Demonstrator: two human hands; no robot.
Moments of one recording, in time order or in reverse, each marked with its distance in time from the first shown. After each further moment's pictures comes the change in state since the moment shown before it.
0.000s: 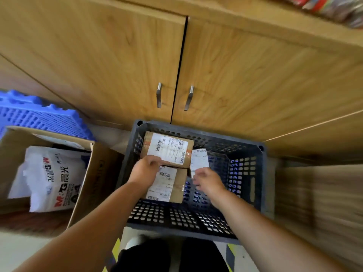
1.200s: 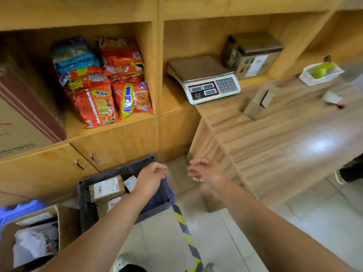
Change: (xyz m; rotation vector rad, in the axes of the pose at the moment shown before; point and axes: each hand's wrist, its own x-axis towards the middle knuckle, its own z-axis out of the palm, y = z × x) left_hand -0.505 0.240 0.083 0.145 -0.369 0.505; right_hand -0.511 0.047 -0.313 0.607 0.297 -0.240
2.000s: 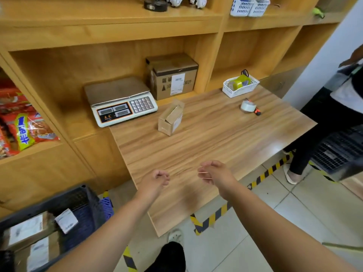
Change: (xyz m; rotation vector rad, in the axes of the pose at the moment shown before) left_hand -0.027 0.158 0.377 -0.070 -0.111 0.019; right_hand -0.031 0.013 -0.425 0.205 0.232 -0.040
